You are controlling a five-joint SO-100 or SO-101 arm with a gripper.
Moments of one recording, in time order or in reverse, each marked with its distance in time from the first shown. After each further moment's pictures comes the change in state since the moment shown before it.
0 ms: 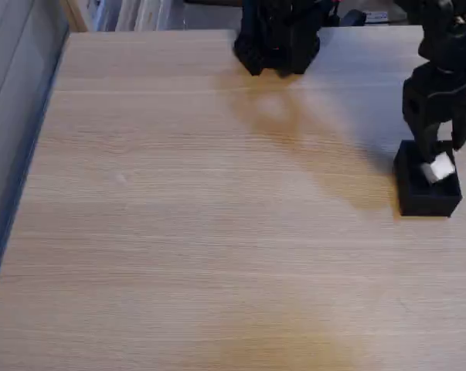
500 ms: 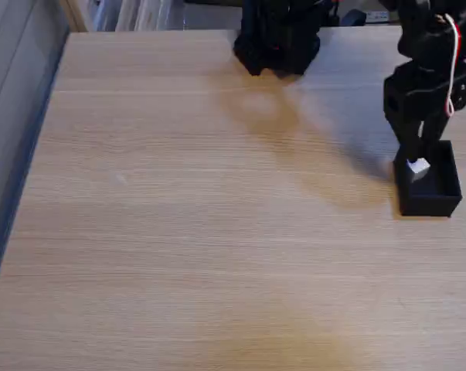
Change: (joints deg) arm 3.9 8.3 8.8 -1.8 -1.4
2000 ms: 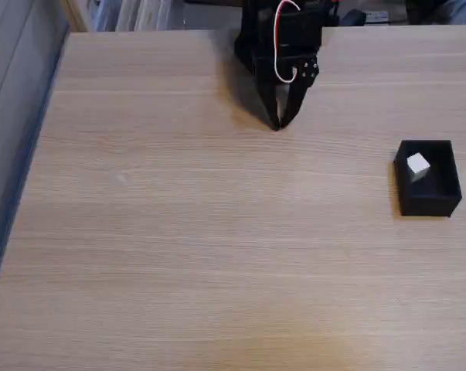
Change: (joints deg) arm 27.3 92.3 80.6 10.6 -12.0
